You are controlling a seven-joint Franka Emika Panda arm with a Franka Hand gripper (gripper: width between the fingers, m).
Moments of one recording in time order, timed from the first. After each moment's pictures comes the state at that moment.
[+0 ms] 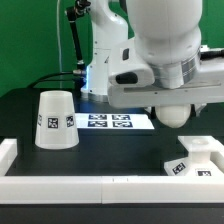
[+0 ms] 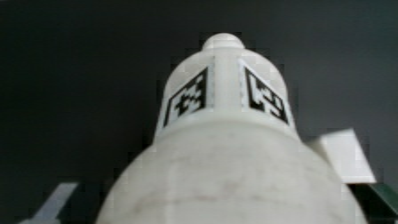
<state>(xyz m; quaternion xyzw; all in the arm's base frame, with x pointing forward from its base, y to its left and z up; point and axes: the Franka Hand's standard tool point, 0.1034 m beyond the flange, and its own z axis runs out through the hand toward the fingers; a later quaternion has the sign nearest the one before) 0.533 0.070 0.084 -0.96 0.08 0.26 0.10</state>
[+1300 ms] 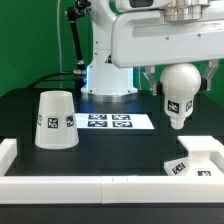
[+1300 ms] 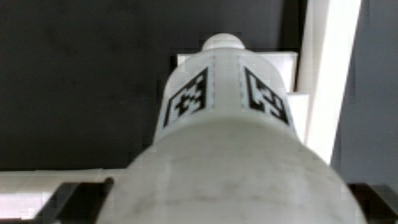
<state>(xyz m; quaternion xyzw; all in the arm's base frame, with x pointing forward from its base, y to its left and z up) 0.583 0.064 0.132 -1.00 -0.02 -0.01 0.05</state>
